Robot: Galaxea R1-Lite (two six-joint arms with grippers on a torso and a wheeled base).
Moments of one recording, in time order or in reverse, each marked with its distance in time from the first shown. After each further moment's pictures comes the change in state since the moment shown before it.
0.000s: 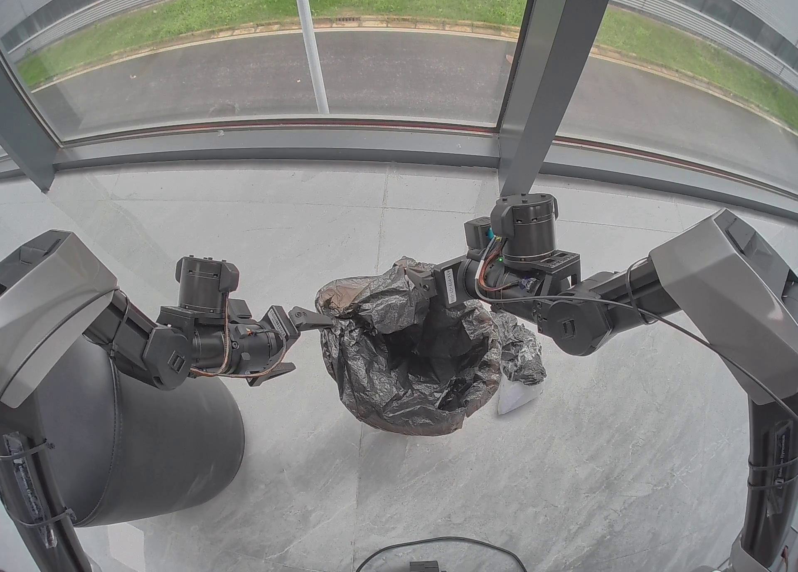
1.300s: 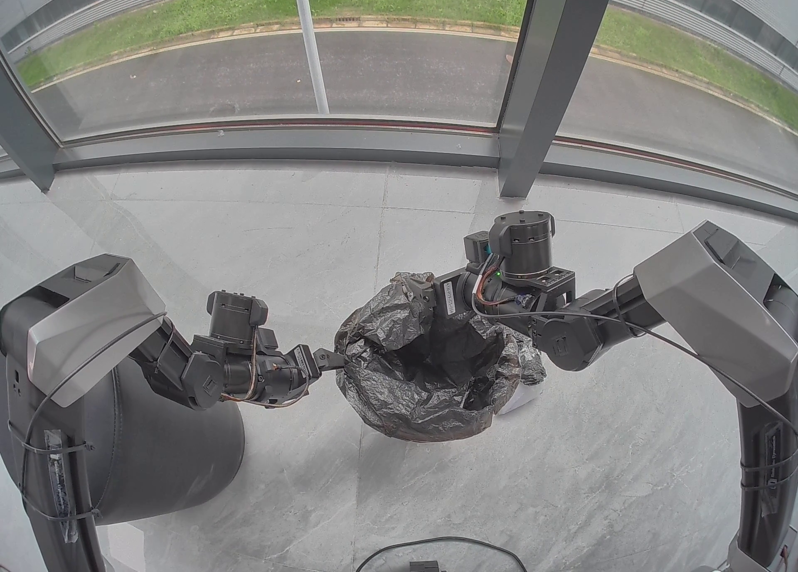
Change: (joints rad) left arm -0.025 0.170 -0.033 -0.036 -0.001 0.193; right arm -0.003 0.041 0.037 -0.092 -0.009 0.000
